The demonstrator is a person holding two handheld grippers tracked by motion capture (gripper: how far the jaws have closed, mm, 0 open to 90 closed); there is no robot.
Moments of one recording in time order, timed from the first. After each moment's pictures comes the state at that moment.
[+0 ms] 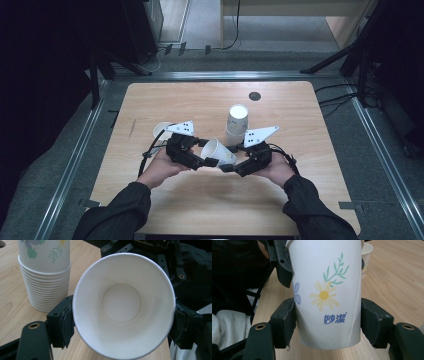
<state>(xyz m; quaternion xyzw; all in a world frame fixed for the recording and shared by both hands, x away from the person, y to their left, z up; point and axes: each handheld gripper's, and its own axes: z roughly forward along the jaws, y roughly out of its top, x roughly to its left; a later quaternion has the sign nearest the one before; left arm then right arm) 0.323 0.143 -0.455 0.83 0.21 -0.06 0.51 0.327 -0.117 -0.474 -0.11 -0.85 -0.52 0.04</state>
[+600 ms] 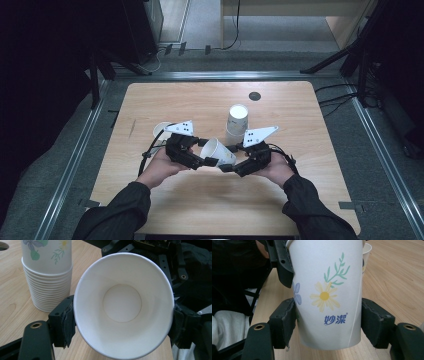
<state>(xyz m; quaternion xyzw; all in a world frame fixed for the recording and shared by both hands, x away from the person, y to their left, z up) 0.322 0.145 -0.454 0.83 0.21 -0.05 0.51 0.327 -0.116 -0.474 -0.11 -0.85 -0.52 0.04</state>
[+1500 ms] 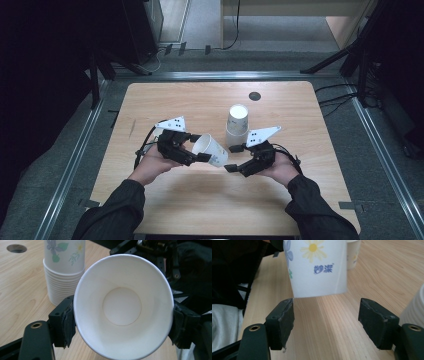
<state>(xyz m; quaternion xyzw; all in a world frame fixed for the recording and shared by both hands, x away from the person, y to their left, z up) 0.323 0.163 -0.441 0.84 0.22 -0.02 0.49 0.330 -0.128 -0.477 -0.14 -0.86 -0.49 0.02</state>
